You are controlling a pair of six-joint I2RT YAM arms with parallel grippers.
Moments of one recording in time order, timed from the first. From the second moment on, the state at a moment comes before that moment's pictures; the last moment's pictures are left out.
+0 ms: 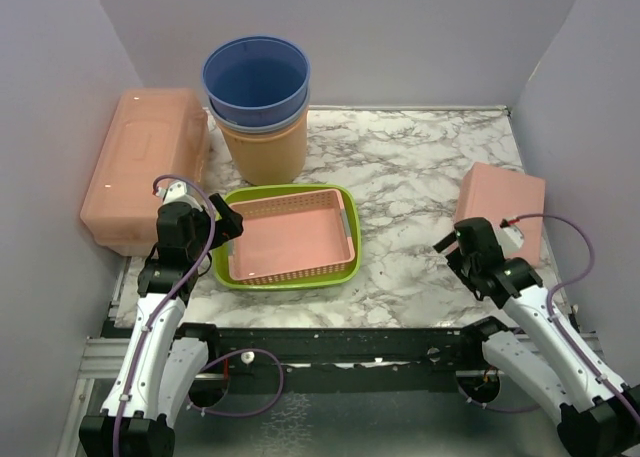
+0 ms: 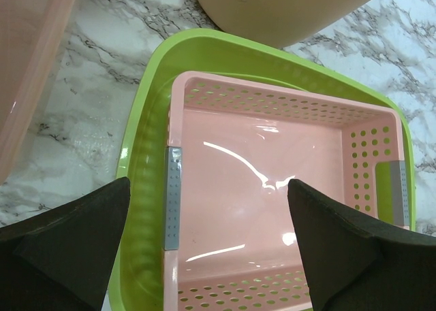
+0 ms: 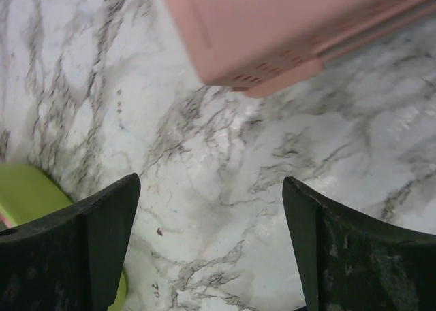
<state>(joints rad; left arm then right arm) -0.06 0.69 0.61 -0.41 0.04 -0.49 0.36 0.75 0.58 -0.73 0.37 1.06</state>
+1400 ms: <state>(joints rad) -0.06 0.68 0.61 -0.41 0.06 -0.49 -0.37 1.47 0.95 -0.31 0.12 0.61</state>
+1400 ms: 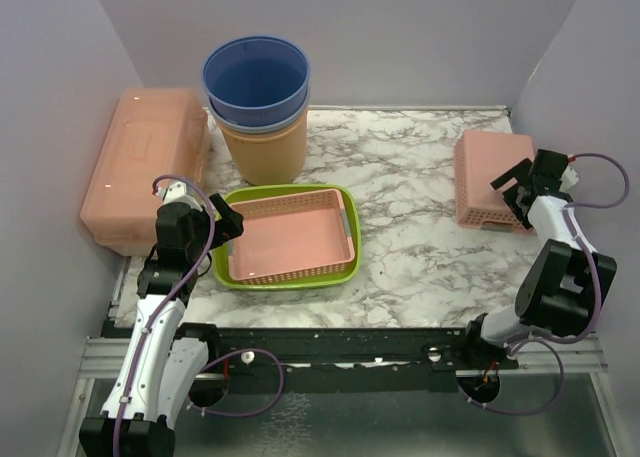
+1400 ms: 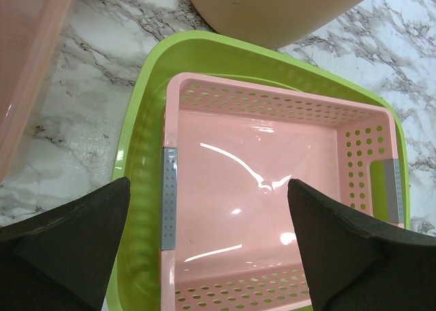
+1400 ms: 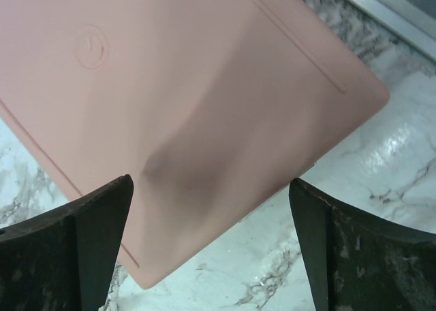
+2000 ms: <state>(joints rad) -0.06 0.69 0.61 -0.41 0.06 -0.49 -0.28 1.24 0.94 -0.40 0.13 0.56</state>
